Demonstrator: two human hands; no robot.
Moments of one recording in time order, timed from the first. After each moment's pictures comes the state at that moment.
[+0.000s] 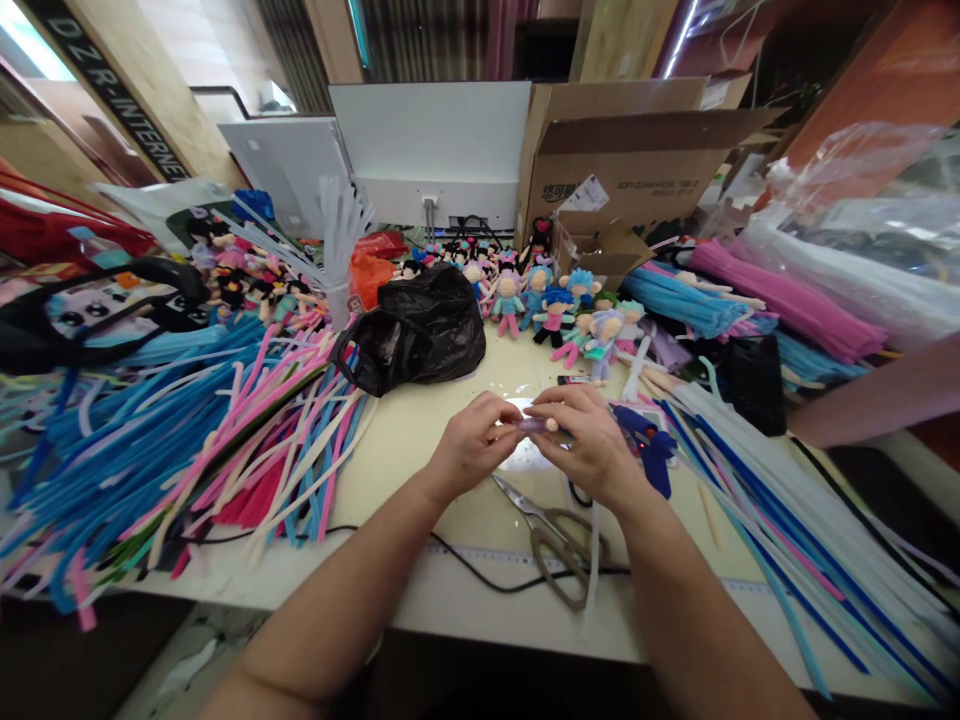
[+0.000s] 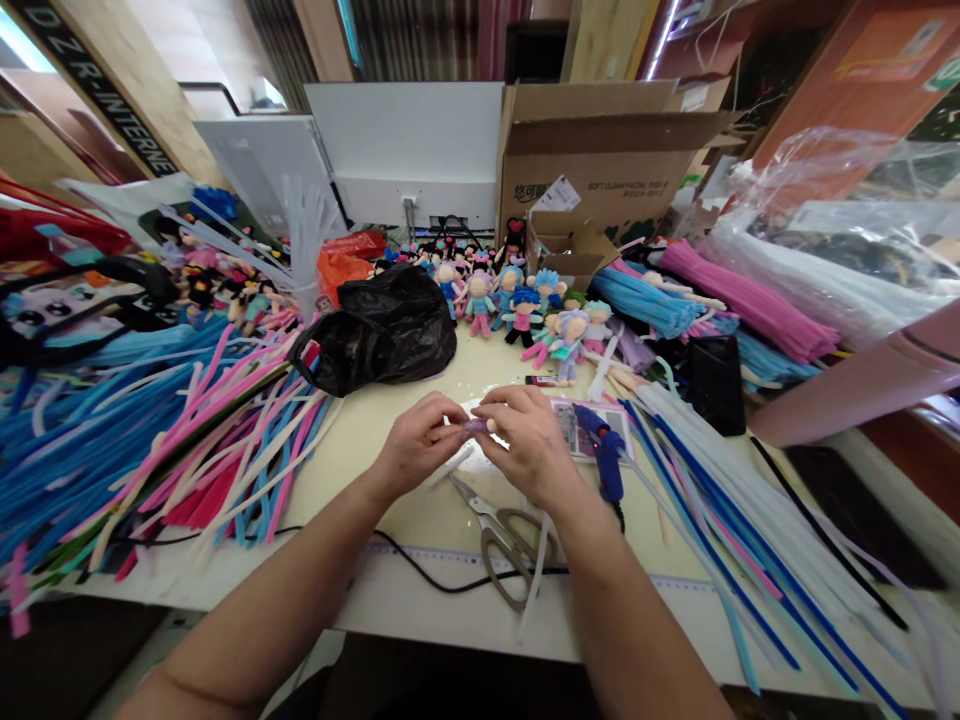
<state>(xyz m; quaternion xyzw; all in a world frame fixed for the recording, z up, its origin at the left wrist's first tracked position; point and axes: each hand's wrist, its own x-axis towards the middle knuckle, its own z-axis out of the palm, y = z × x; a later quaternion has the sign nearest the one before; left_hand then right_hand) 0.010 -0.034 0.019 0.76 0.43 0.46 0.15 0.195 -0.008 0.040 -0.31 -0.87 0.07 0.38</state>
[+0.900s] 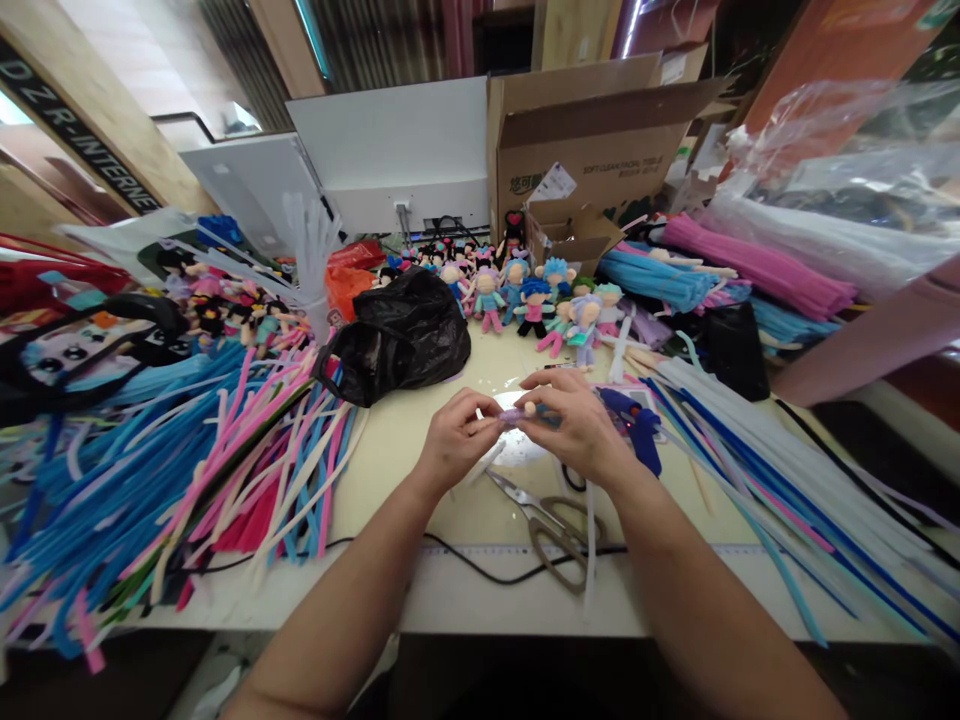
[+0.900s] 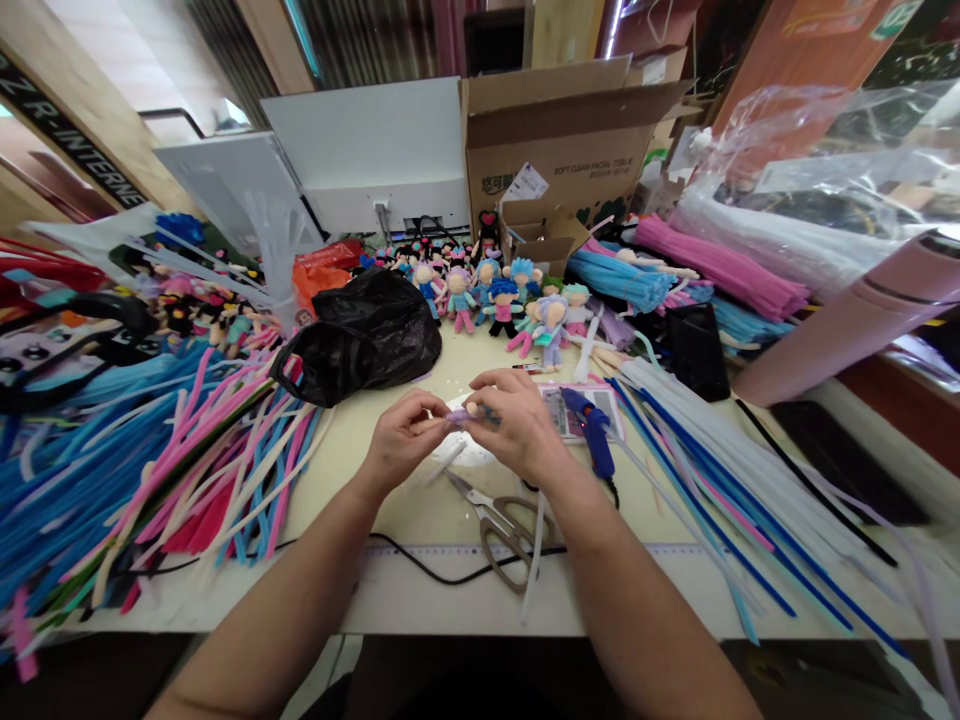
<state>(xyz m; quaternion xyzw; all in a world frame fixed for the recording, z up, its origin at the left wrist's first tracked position) 0.008 -0.030 0.015 0.71 0.46 0.48 0.22 0.199 -0.004 0.036 -0.35 -0.84 0.11 0.40</state>
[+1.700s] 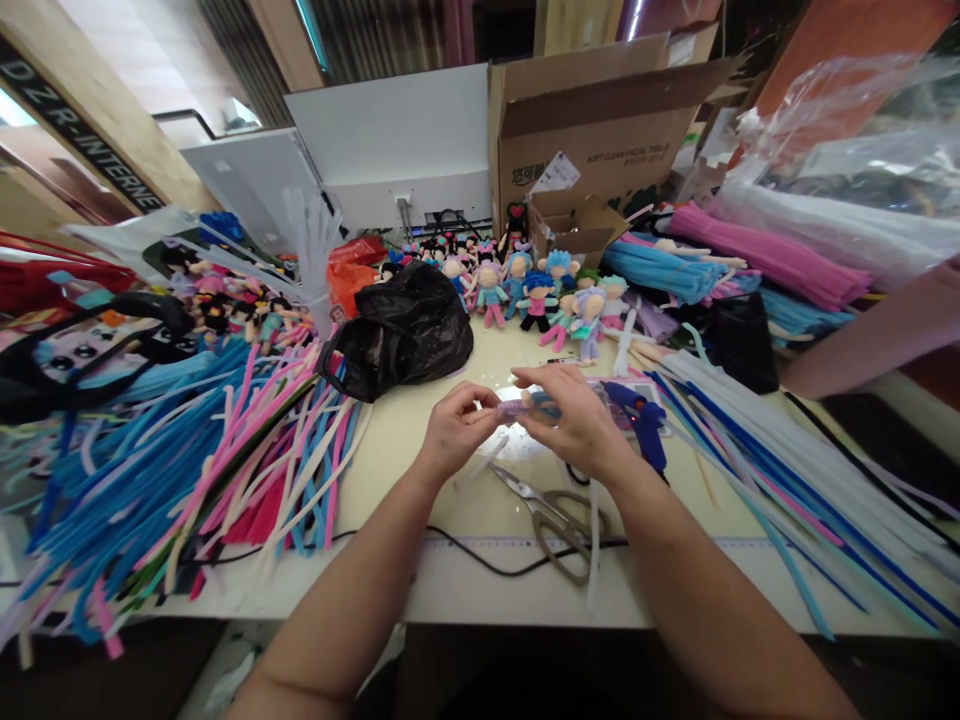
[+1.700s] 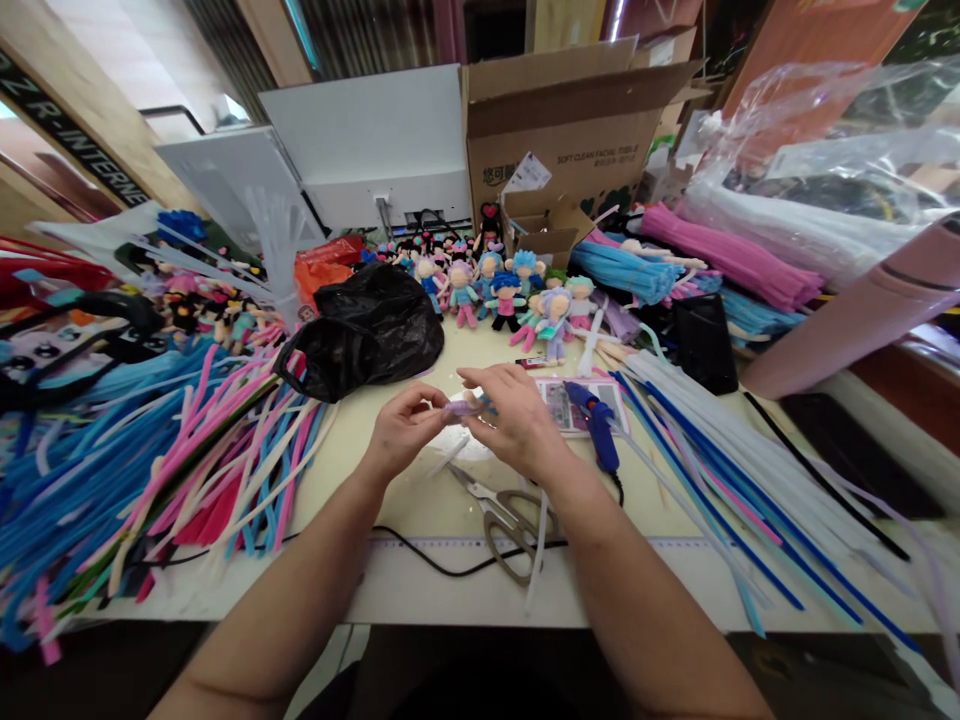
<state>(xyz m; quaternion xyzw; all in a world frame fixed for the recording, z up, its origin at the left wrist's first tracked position) 0.005 -0.026 0.010 0.64 0.49 0.49 0.32 0.193 -0.007 0.038 -0.33 -0.83 0.15 0.41</state>
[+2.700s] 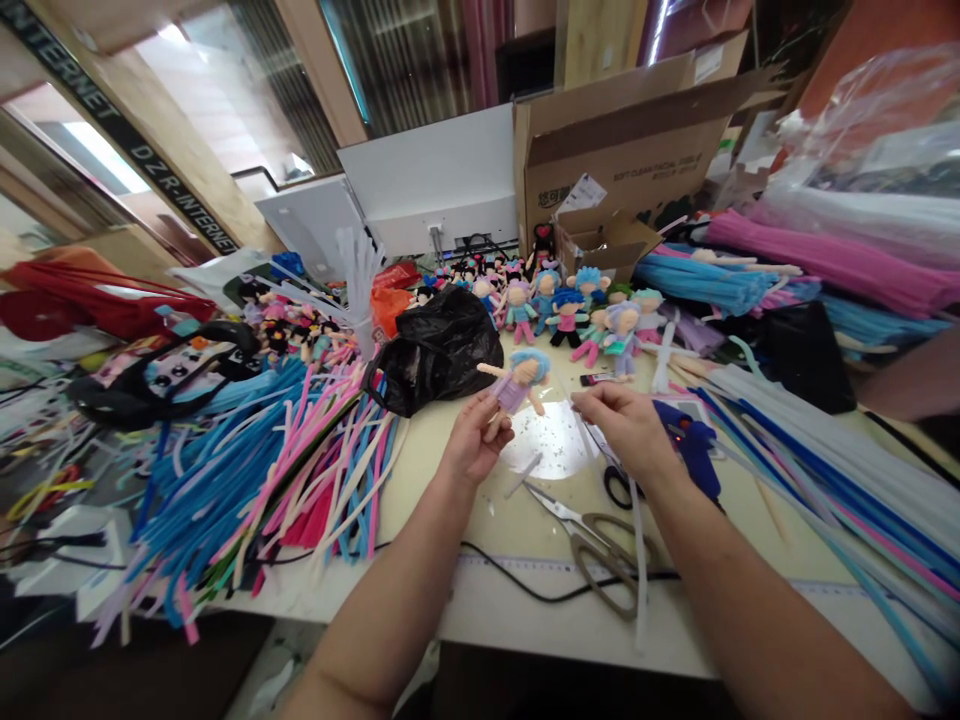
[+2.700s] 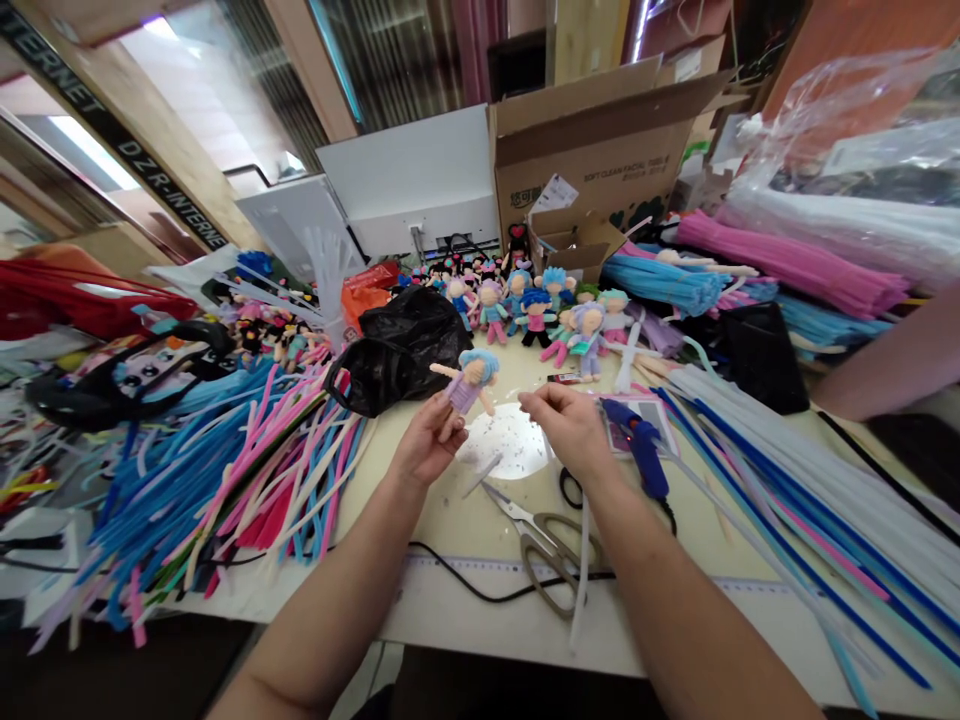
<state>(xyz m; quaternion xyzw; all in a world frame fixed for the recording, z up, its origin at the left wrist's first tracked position) -0.006 -0.014 0.010 0.22 0.39 0.60 0.66 0.194 0.011 0.019 -0.46 -0.58 0.44 0.50</state>
